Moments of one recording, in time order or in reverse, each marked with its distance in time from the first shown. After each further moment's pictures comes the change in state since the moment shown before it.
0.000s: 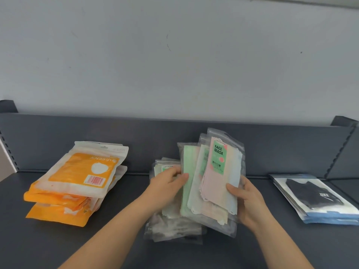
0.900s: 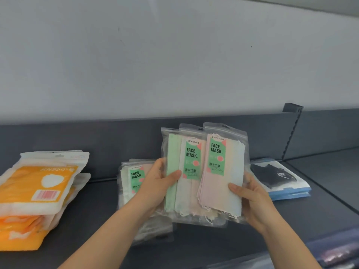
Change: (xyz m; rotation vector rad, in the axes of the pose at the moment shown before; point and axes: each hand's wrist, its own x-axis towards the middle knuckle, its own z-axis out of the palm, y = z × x) left_hand 0.018 0.023 0.054 -0.687 -0.108 -0.024; right_hand -0.044 -0.029 -0.066 -0.113 0.075 -0.163
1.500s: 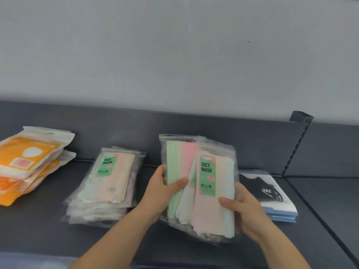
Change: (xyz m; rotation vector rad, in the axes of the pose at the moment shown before) left_hand 0.016 -0.045 0.137 0.052 0.330 -0.028; right_hand 0.046 -0.031 -0.125 -0.088 -0.262 0.226
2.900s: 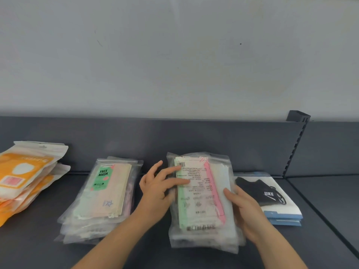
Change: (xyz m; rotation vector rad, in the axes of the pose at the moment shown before) left_hand 0.031 -0.018 -0.023 0.882 0.018 0.694; right_hand 0.015 0.001 0.004 0.063 0.132 -0.003
